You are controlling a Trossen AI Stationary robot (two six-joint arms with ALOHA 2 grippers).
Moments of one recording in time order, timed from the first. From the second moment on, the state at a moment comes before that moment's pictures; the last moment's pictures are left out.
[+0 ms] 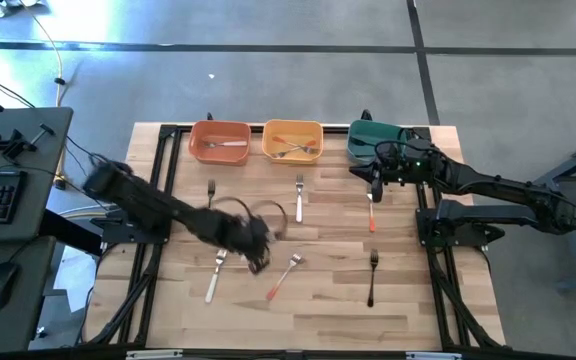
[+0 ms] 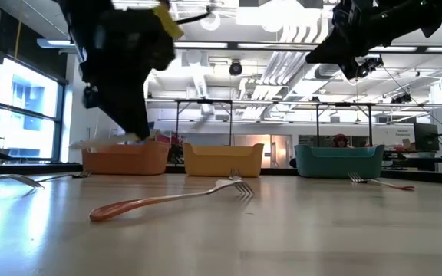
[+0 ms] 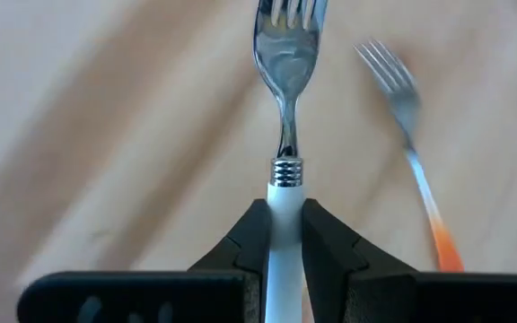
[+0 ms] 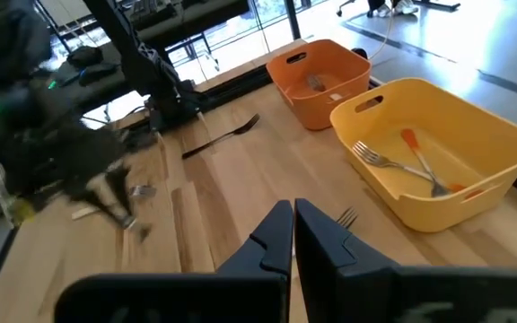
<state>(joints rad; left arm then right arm) -0.31 1.62 1.00 -0.52 -0.21 -0.89 -0.38 0.79 0.59 -0.12 -0.16 0.26</state>
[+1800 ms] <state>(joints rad) 0.26 1.64 0.72 -0.16 -0.20 -0.73 -0.12 0.79 0.59 -0.12 0.34 0.34</state>
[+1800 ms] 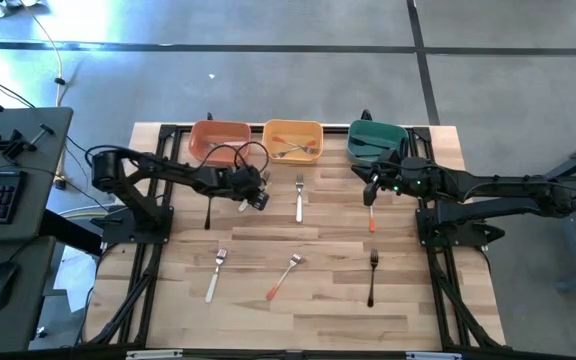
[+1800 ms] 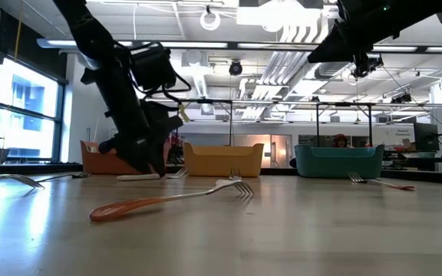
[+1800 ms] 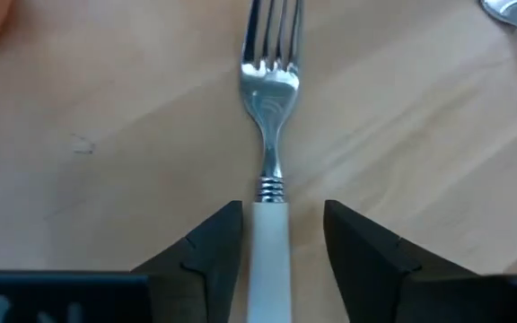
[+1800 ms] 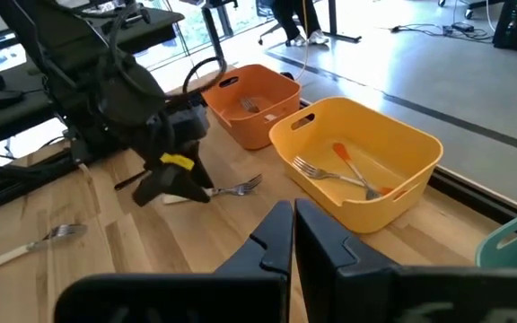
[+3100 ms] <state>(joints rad) 0.29 1.38 0.71 -0.44 -0.09 -0.96 -0.12 0.81 0.59 -0.11 0.34 0.37</state>
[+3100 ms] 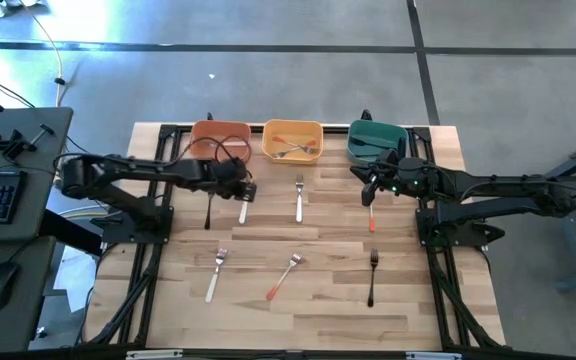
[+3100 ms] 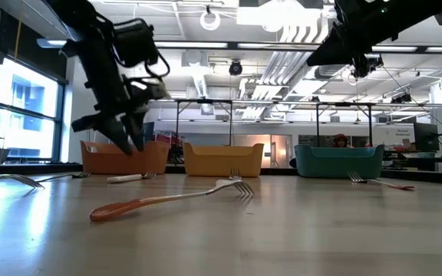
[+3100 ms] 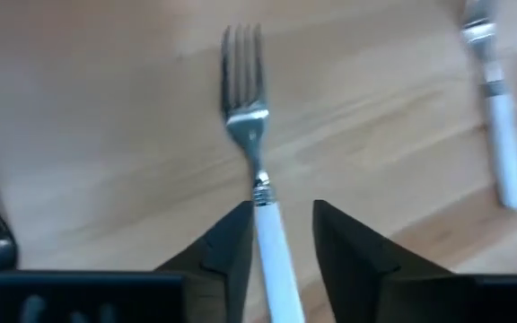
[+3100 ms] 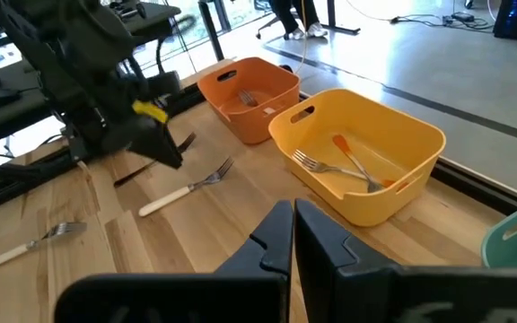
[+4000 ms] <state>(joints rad) 0.32 1.62 0.72 -0.41 -0.15 -0.77 -0.12 0.81 0.59 -0.11 0.33 0.39</state>
